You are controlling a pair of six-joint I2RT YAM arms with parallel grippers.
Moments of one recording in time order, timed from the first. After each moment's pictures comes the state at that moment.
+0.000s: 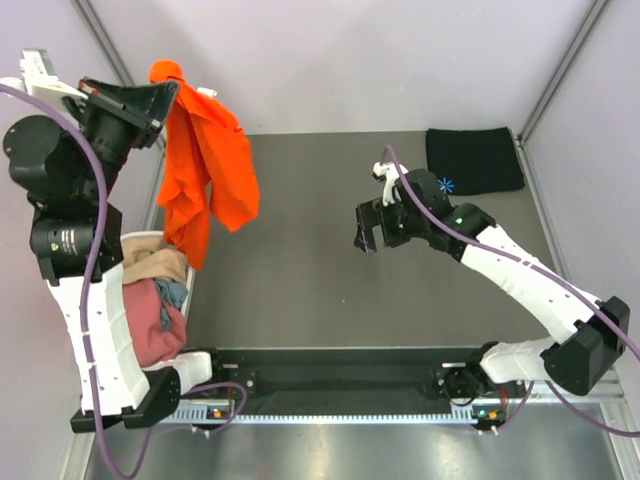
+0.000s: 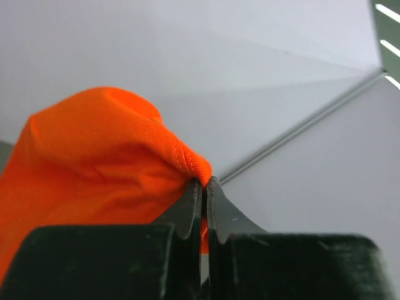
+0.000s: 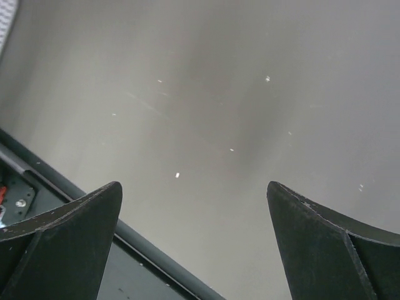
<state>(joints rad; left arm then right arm) 0.08 1.18 1.97 -0.60 0.30 -0.90 0.68 1.29 1.24 -0.65 -0.07 0.26</state>
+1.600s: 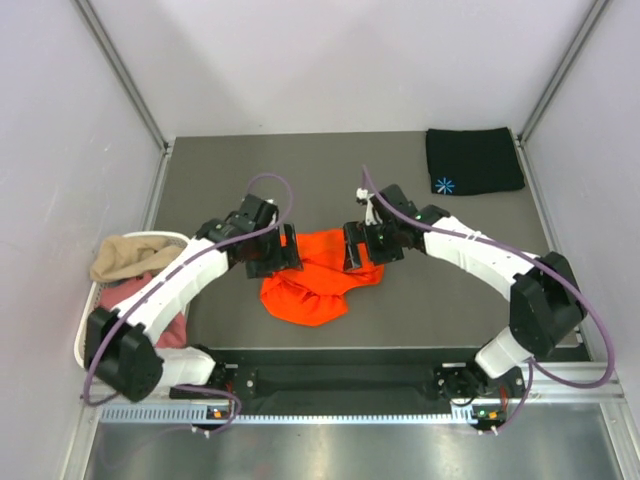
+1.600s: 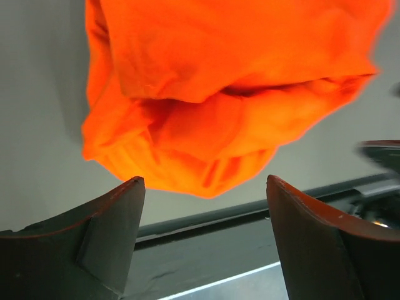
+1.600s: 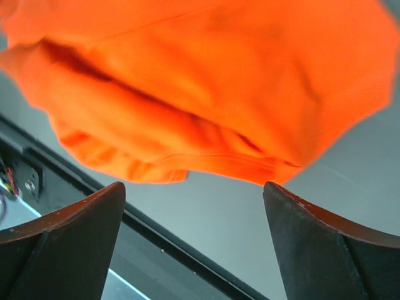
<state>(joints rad) -0.50 1.25 1.04 -0.80 0.09 -0.66 0.67 1.55 1.15 -0.60 -0.24 0.40</state>
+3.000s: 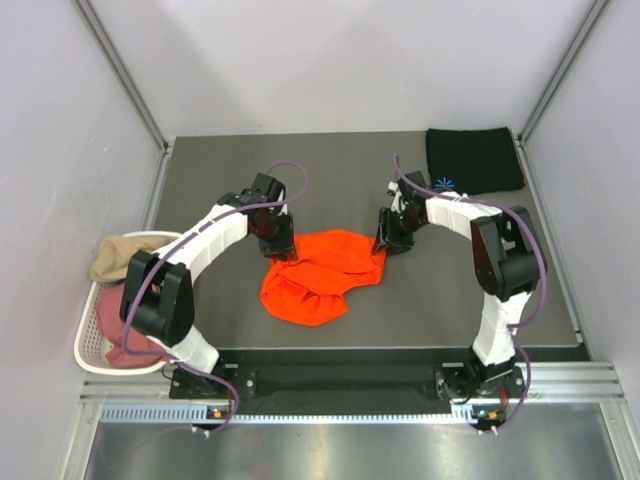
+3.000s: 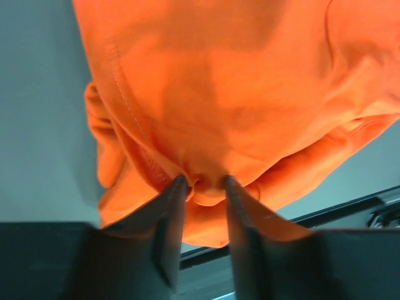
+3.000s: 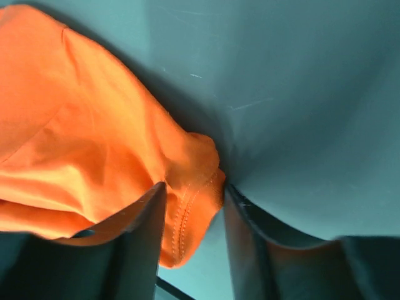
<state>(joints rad) -0.40 1.62 1.21 -0.77 0.19 -0.46 0.34 1.92 1.26 -0.56 -0.41 0.40</state>
